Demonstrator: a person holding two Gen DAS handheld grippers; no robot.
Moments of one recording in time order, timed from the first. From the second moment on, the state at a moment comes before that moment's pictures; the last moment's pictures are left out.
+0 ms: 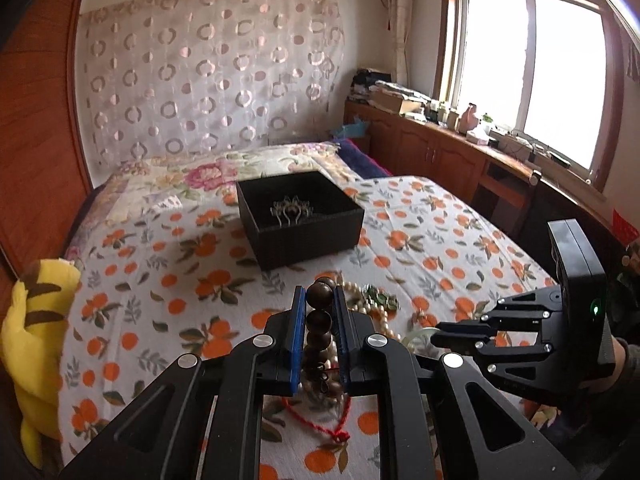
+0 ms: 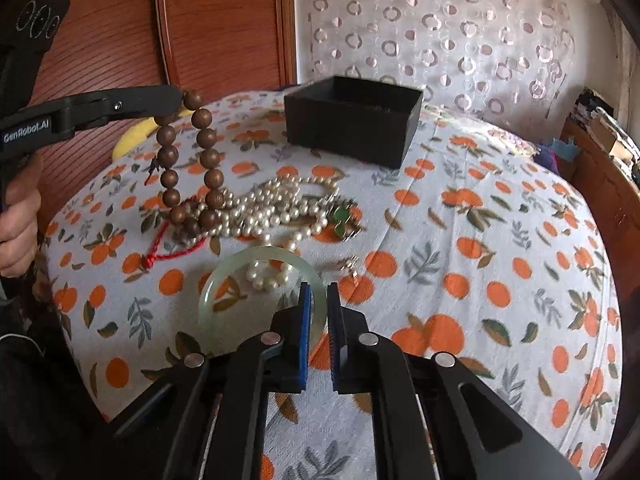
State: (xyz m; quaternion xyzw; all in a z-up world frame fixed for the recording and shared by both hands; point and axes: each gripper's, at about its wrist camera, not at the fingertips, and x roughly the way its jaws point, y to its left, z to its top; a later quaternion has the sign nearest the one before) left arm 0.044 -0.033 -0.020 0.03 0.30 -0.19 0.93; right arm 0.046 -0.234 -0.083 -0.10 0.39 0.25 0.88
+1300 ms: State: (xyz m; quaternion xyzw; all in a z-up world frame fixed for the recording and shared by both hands) left arm 0.151 -0.054 0.027 0.05 0.28 -0.15 0.95; right arm 0.135 -0.239 -0.018 -0.09 0.30 0.20 0.93
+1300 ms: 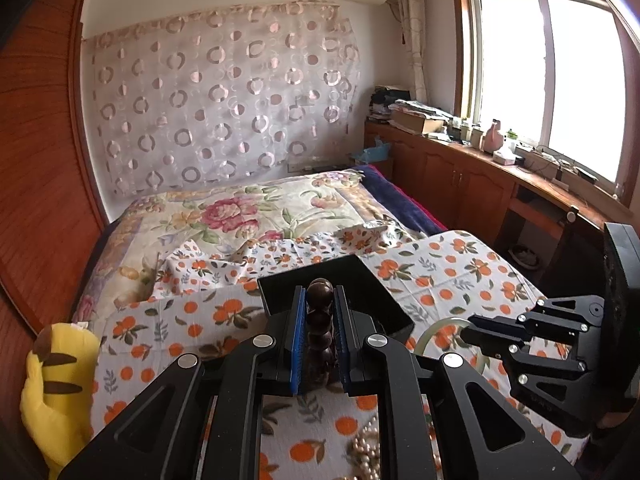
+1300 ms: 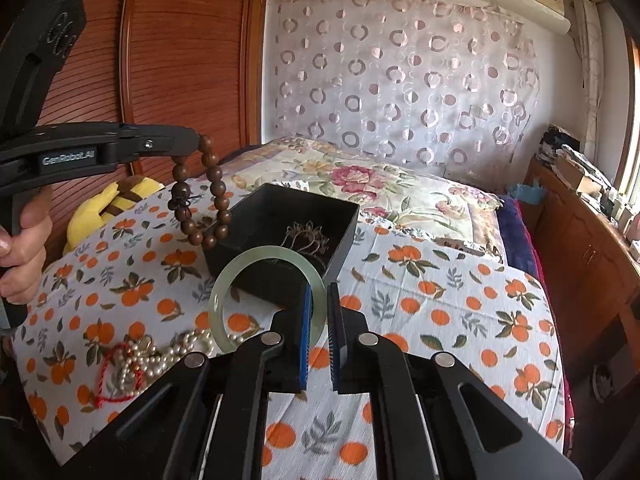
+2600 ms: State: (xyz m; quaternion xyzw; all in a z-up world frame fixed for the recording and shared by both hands) left arm 0.155 -0.024 -0.018 0.04 0.32 -0.12 0.94; right arm 0.234 -0.201 -0.034 -0.09 0.32 0.18 0.92
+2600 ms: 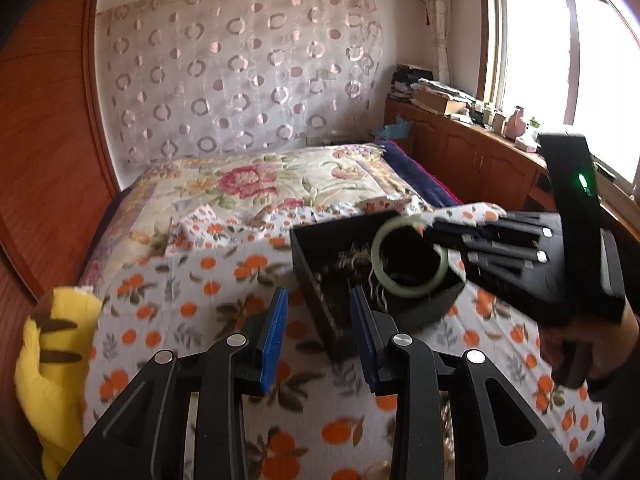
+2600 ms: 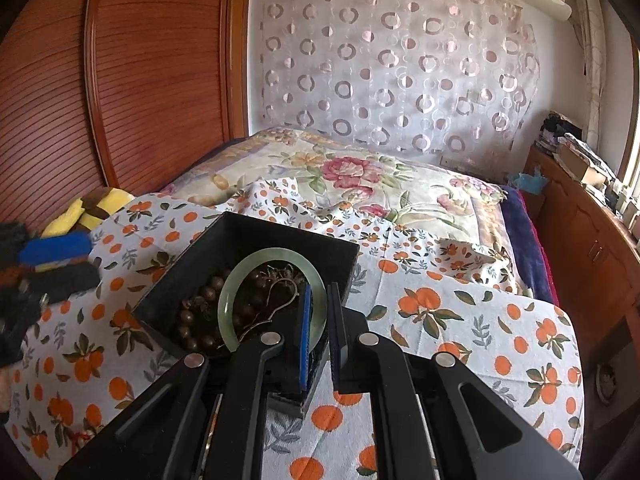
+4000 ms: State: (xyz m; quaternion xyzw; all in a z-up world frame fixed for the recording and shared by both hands) left arm 0.076 -0.004 -0.086 0.04 0.38 -0.13 0.91; right arm 0.073 -0.201 -0.078 -0.11 0.39 0.29 0.87
